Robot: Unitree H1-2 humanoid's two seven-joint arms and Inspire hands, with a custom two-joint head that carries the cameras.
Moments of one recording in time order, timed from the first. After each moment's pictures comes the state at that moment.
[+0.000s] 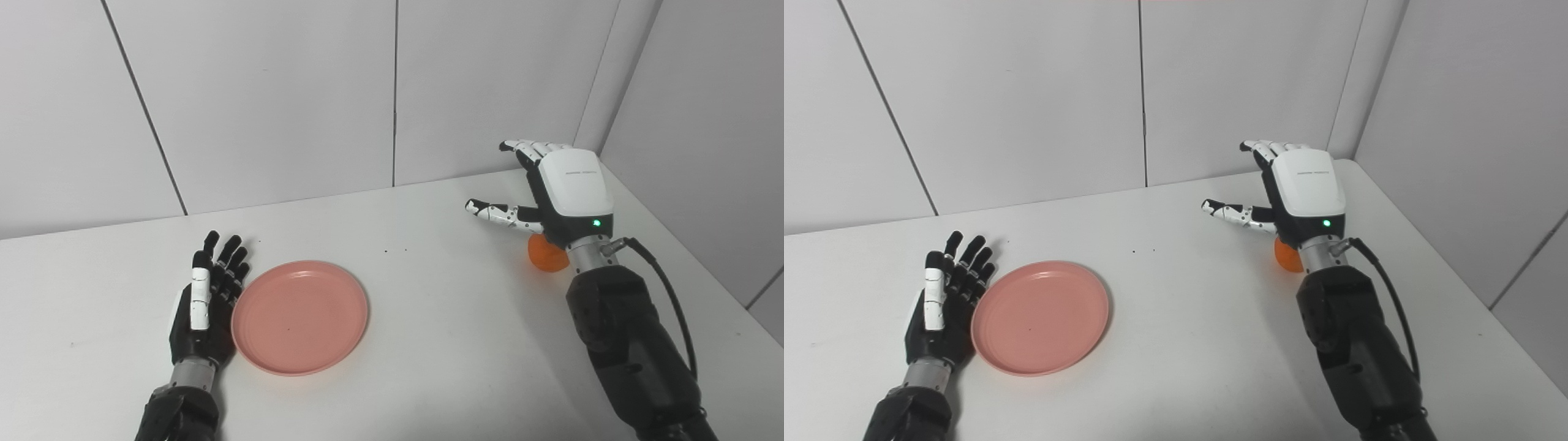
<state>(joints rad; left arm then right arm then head) -0.36 -0.04 0.09 0.35 -0.37 0.02 -0.21 -0.32 -0.39 -0.01 -0.10 -1.09 0.19 0.02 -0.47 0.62</state>
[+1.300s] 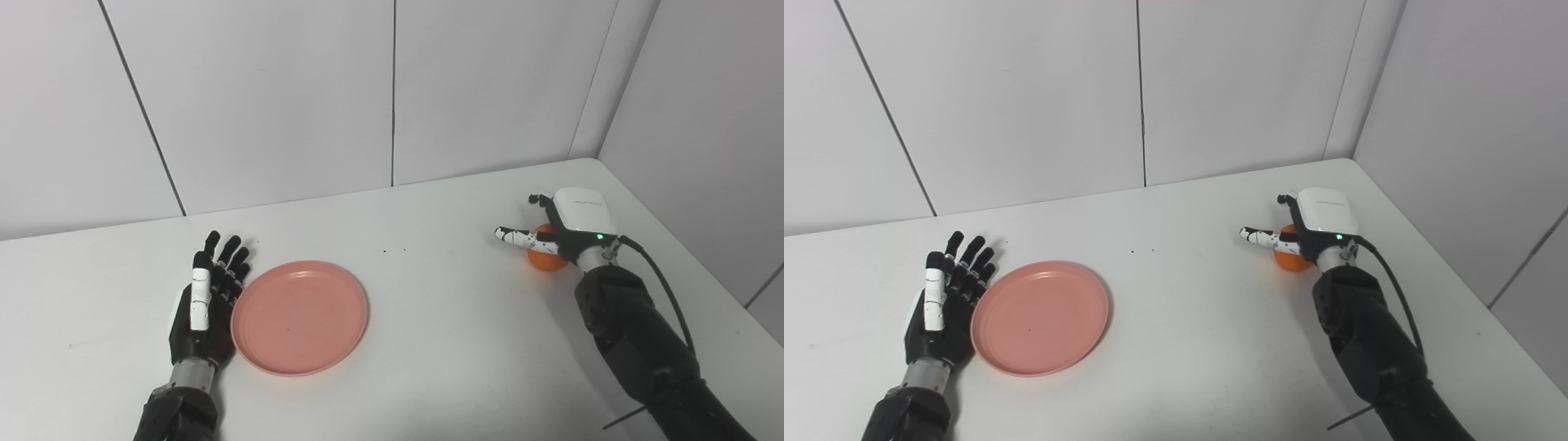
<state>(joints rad) -0.36 -0.02 0.09 0.35 -0.37 0.02 -0.22 -0.38 -0.49 0.08 0.27 -0.92 0.29 -0.02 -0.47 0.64</state>
